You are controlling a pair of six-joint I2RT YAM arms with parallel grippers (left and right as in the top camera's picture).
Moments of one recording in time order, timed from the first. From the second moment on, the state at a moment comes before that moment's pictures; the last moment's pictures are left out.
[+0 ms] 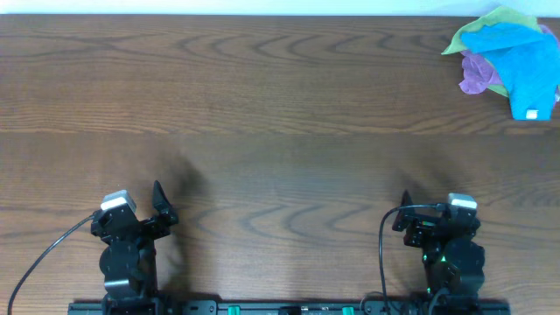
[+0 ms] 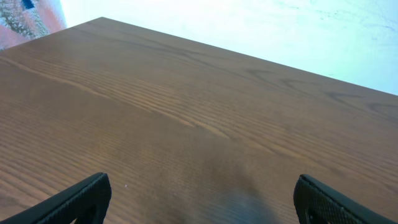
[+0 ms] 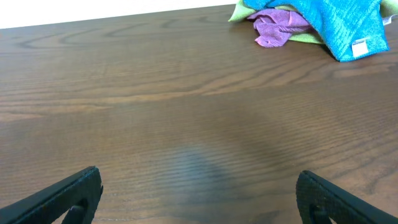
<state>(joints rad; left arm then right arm) 0.08 0.01 0.11 -0.35 -0.15 -0.20 0.03 0.04 0.15 -0.49 0.15 0.15</state>
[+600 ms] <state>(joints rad) 0.08 0.01 0.11 -0.35 -0.15 -0.20 0.03 0.04 0.15 -0.48 0.19 0.15</state>
